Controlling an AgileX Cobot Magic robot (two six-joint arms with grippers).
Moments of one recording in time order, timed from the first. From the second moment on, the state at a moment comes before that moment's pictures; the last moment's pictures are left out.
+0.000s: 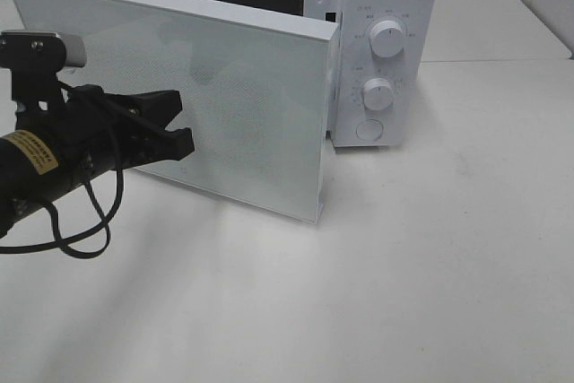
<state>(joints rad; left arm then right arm) -0.57 1.72 -0.49 0.00 -0.94 -0.21 0.05 0.00 -0.51 -0.08 1.00 0.08</state>
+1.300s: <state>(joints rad) -0.73 1.89 -0.83 -0.14 -0.81 -0.16 0.05 0.00 -0.51 -0.08 1.00 0.08</state>
